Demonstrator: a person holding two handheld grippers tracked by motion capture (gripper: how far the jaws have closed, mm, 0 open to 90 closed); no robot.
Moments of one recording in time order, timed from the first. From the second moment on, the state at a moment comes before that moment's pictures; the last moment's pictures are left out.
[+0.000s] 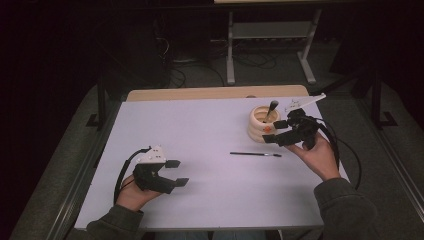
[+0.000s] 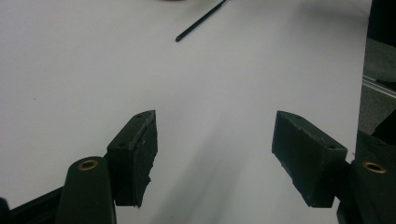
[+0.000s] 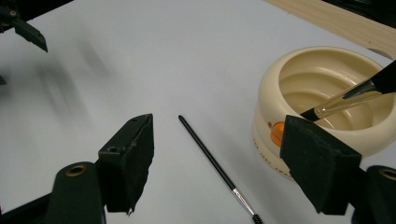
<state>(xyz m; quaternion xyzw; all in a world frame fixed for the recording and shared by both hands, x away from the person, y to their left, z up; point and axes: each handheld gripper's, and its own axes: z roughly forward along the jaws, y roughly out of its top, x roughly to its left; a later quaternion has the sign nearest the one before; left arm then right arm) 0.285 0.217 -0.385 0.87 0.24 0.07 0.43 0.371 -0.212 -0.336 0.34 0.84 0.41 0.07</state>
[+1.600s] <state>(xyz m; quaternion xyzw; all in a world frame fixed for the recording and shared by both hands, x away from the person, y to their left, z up) 0.285 0.218 -0.383 0.87 0.24 0.07 0.43 0.385 -0.173 -0.393 0.27 0.91 0.30 0.04</state>
